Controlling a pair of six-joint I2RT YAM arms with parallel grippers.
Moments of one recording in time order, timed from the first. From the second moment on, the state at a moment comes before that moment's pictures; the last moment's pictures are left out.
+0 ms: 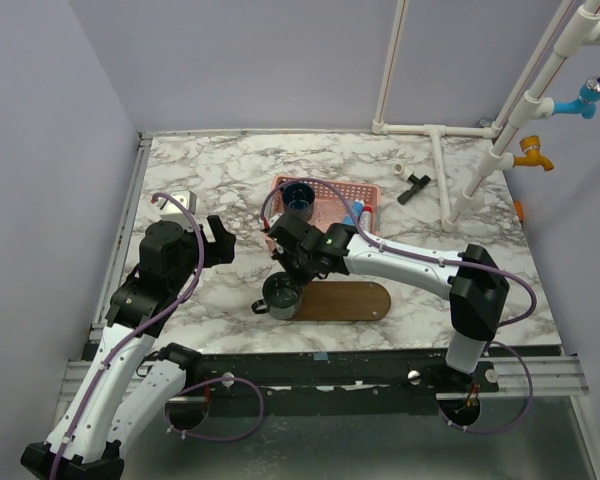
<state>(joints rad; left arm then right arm) -0.35 0.65 0.81 -0.55 -0.09 -0.35 1.07 1.79 1.44 -0.69 0.09 0.26</state>
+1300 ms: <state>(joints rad) -0.35 0.65 0.81 -0.55 -0.09 -0.35 0.94 1.91 1.91 -0.81 0.31 0.30</state>
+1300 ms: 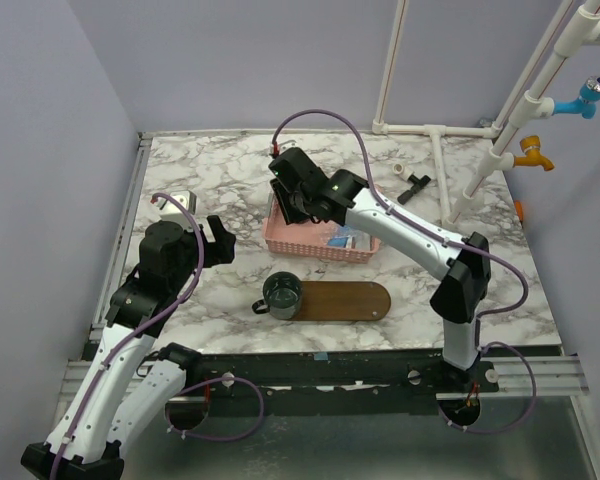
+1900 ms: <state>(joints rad) -0.35 0.65 0.81 -0.55 -0.09 -0.35 0.84 2.18 2.14 -0.83 0.27 0.32</state>
